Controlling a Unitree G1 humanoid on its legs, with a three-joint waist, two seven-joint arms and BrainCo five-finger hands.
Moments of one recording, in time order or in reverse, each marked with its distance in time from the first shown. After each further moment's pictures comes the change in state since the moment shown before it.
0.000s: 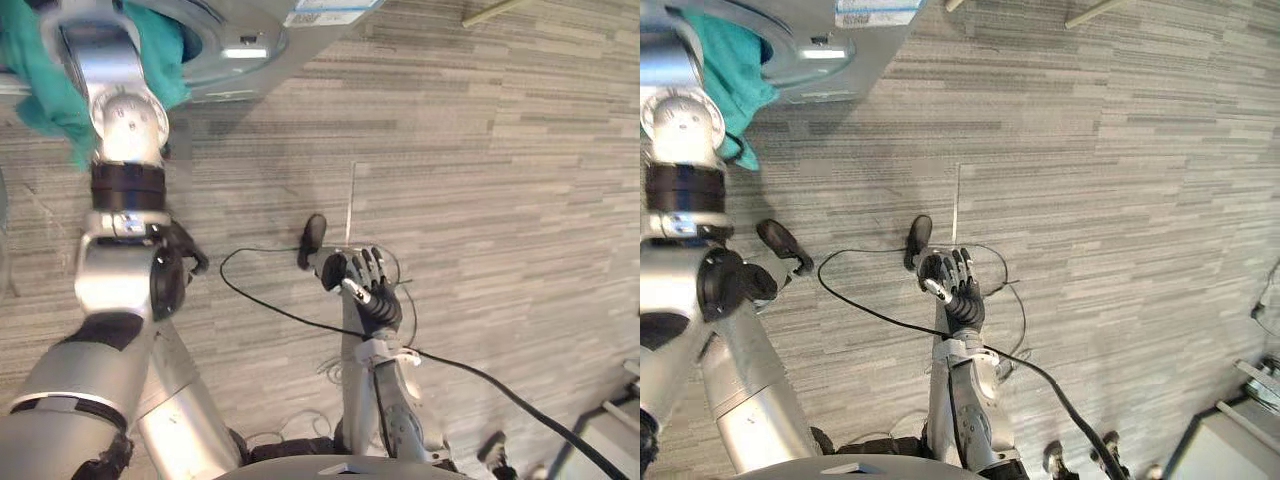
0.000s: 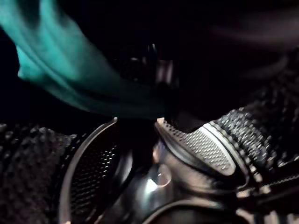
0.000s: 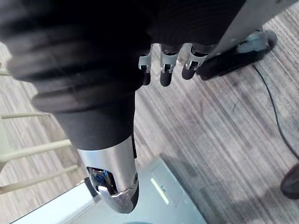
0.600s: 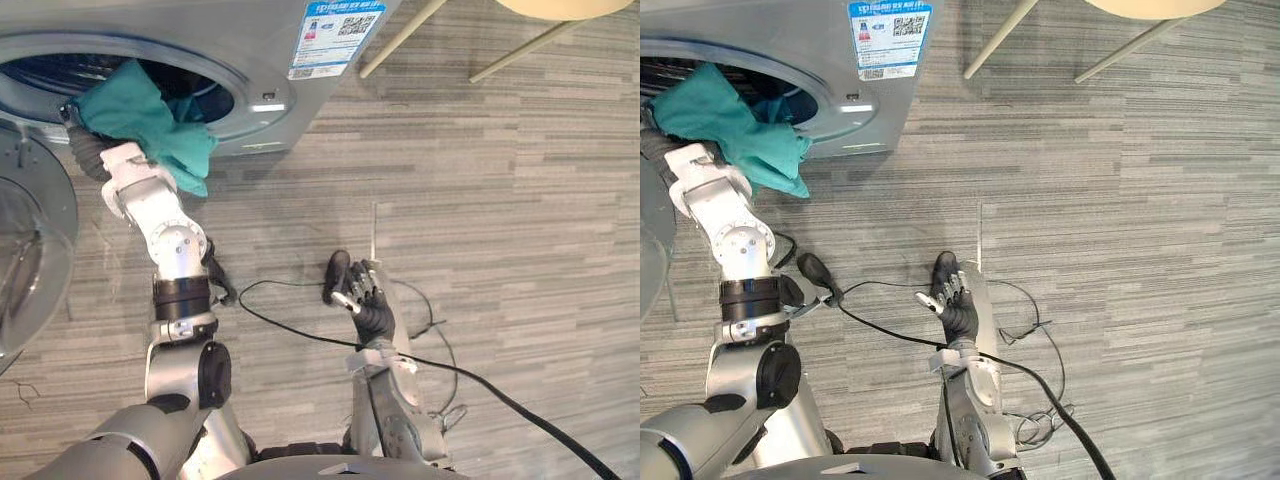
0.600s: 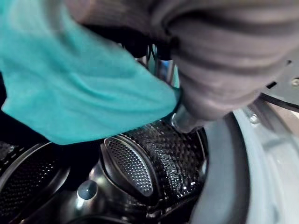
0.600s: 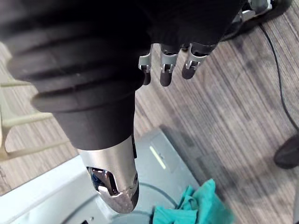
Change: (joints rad) left arm 0.558 -0.390 0.241 -0.419 -0.027 -0.153 0.026; right arm 0.041 0.004 0.029 0.015 -0.080 0.055 -0.008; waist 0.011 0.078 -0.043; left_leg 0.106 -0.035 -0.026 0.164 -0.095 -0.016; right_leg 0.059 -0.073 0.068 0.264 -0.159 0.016
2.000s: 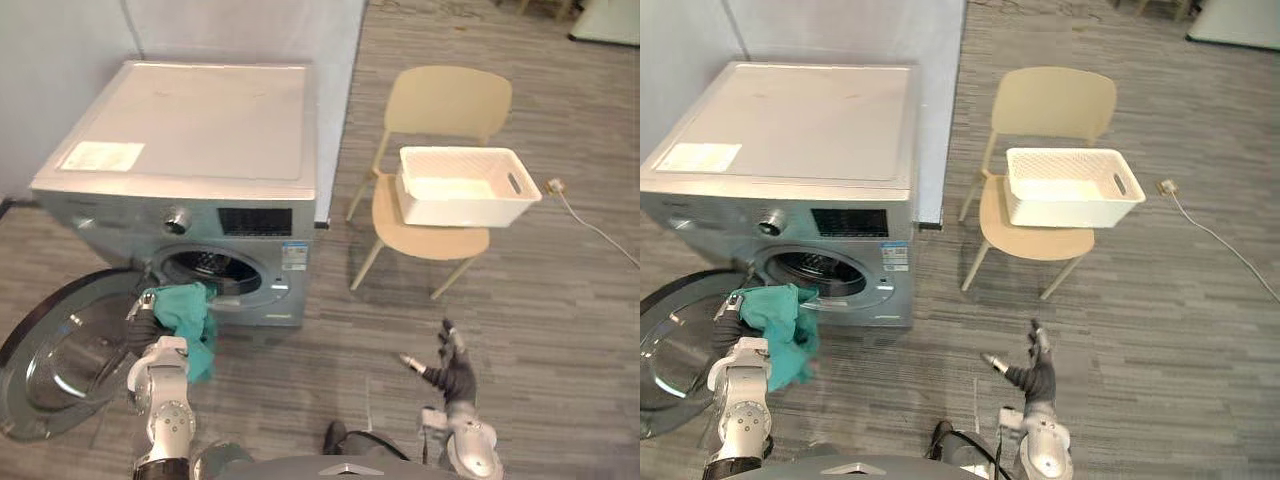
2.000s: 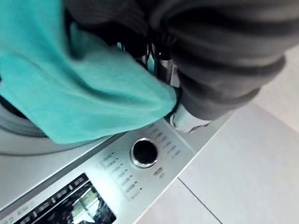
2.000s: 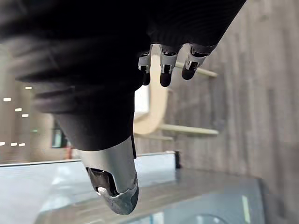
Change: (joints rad) left arm 0.971 -0.078 -0.129 -0.187 0.264 0.320 -0.203; right arm 0.347 0.011 -0.272 -0.064 -0.455 0.148 0.003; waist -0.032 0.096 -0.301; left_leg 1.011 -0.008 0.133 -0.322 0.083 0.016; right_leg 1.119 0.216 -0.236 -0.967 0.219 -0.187
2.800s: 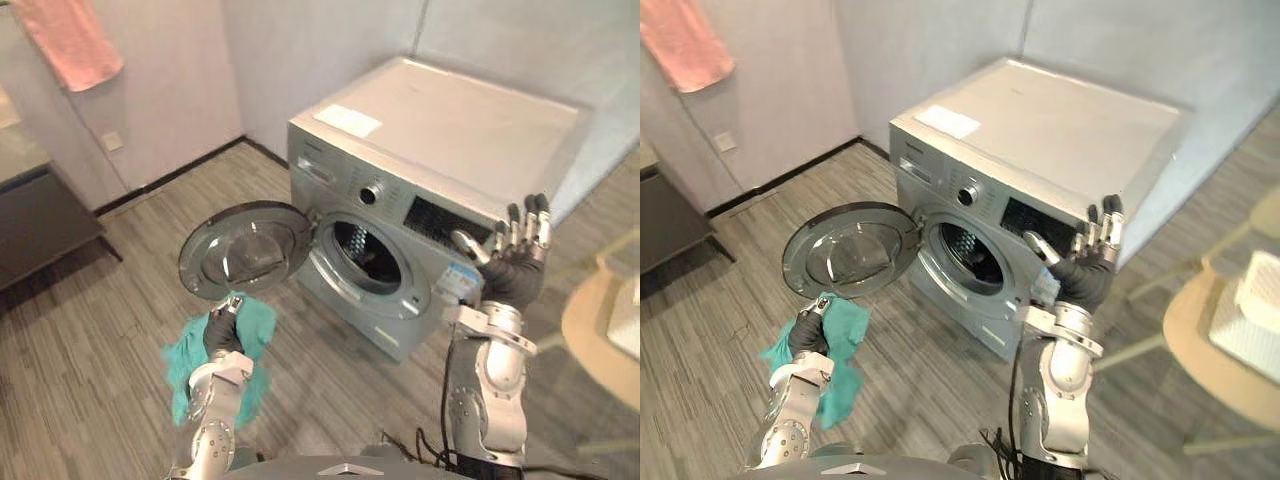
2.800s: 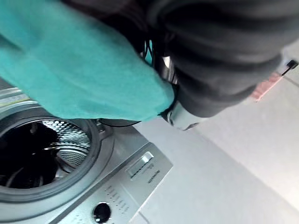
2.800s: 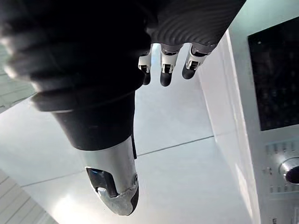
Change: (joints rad) left arm 0.100 0.052 -0.419 -0.009 0.099 0.030 -0.084; right arm -0.466 -0.014 -0.085 -0.364 0.113 -0.094 -0.194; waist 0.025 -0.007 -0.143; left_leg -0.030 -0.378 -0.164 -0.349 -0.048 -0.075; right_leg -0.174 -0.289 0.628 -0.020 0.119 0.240
